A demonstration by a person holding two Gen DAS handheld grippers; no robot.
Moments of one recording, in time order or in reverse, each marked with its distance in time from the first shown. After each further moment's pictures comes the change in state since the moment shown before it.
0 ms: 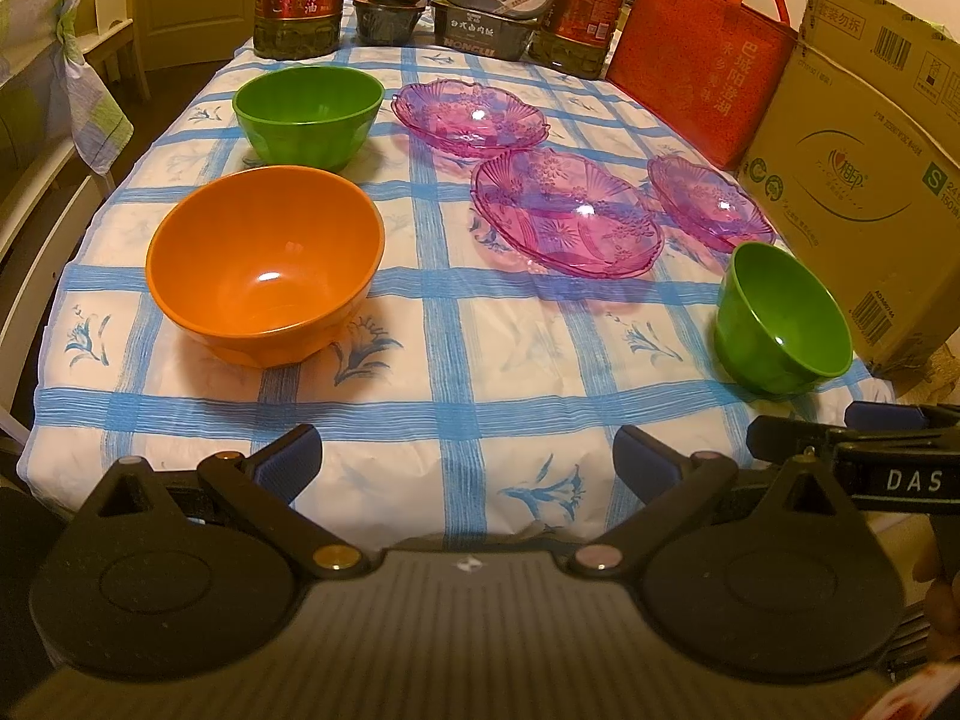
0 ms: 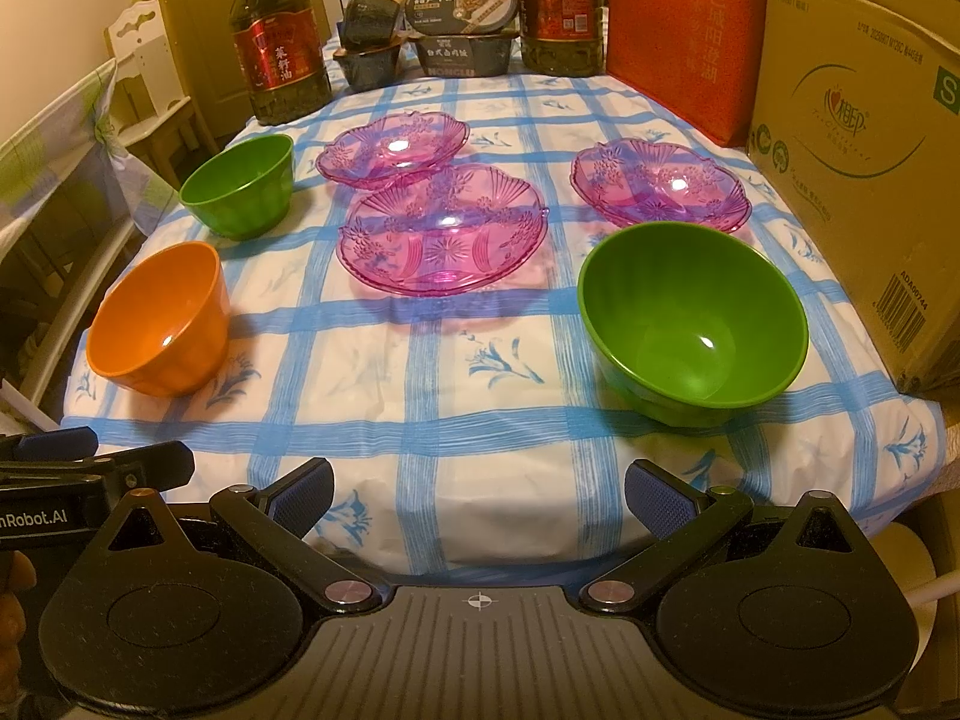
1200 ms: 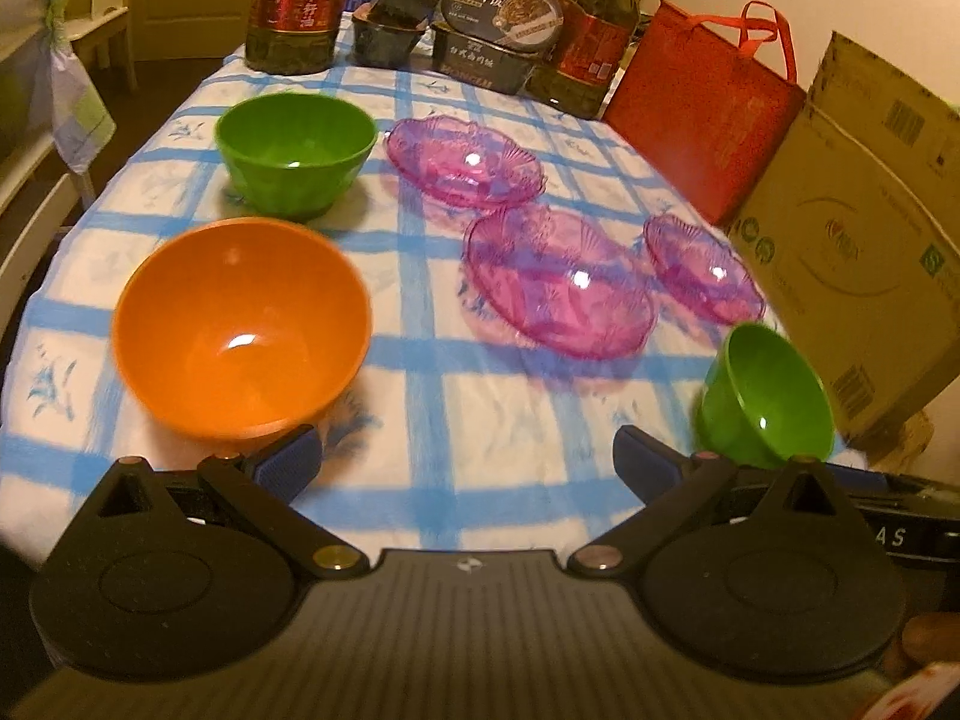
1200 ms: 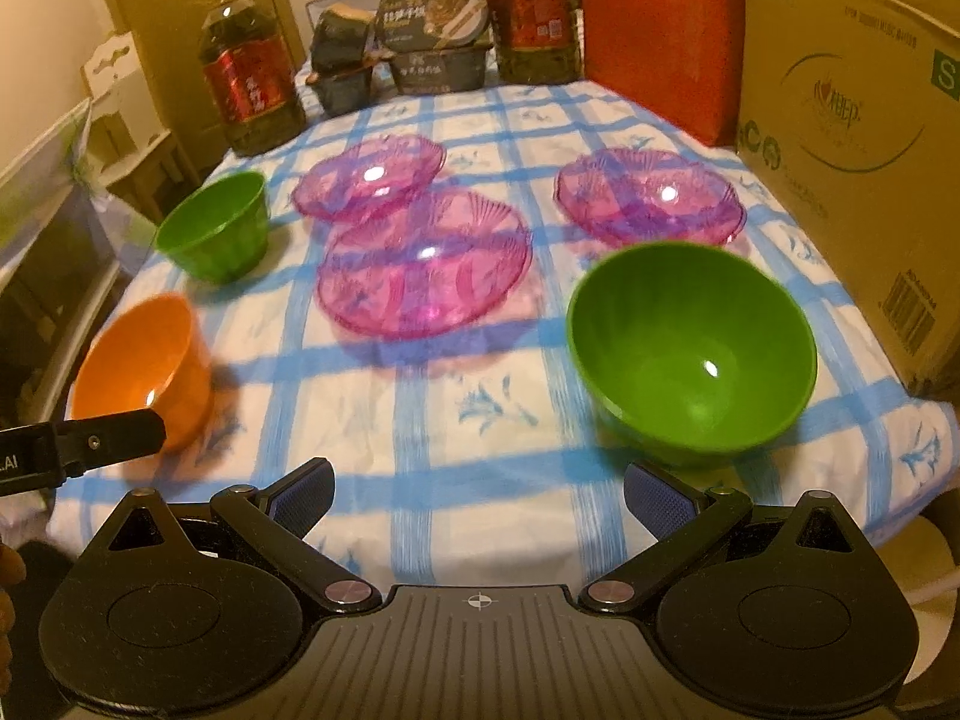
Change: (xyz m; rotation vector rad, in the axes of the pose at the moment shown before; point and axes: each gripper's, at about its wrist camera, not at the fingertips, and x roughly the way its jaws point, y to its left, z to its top) left arm 0.020 0.018 0.049 -0.073 -0.034 -0.084; right arm 0.017 -0.013 0.031 0.088 -0.047 0.010
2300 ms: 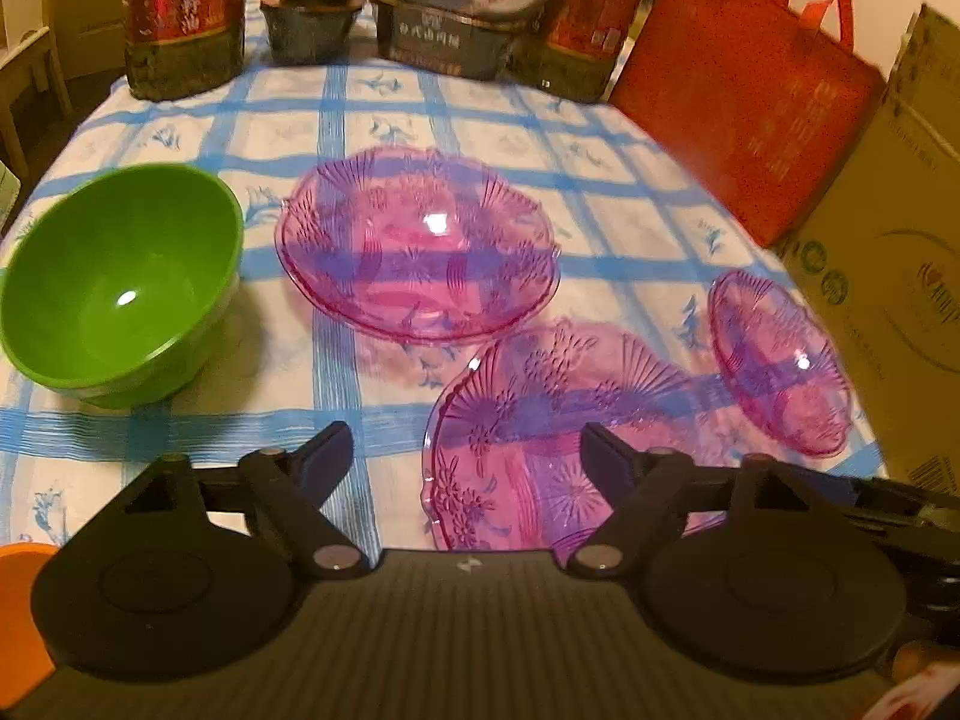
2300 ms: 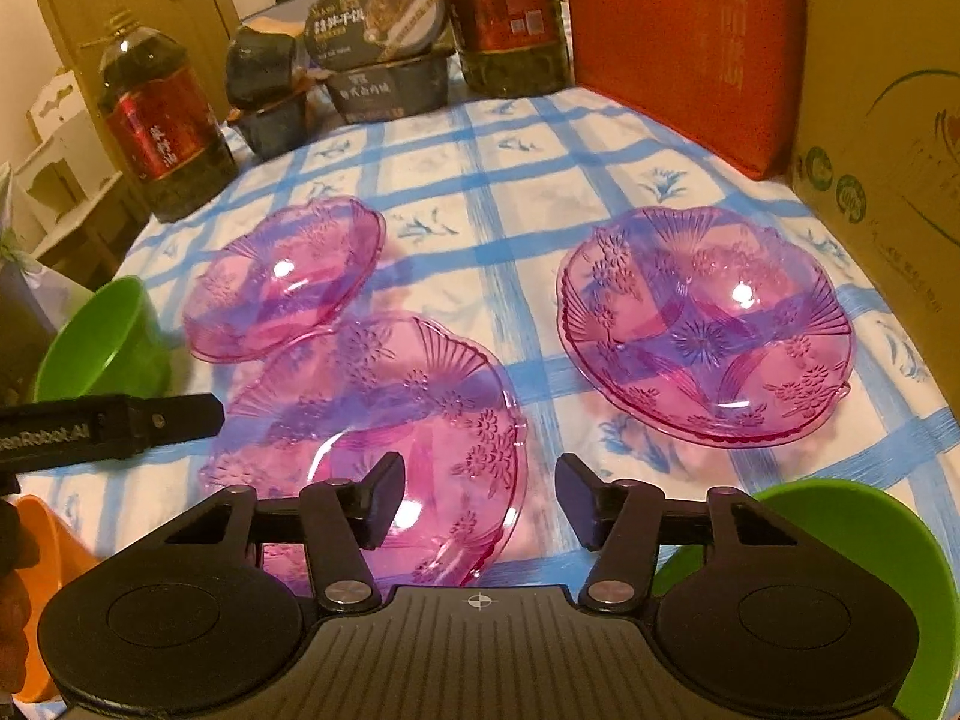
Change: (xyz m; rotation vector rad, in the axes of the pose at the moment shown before) left arm 0.175 -0.016 0.128 0.095 0.085 0.001; right arm 0.149 -0.033 0.114 0.064 0.020 -0.013
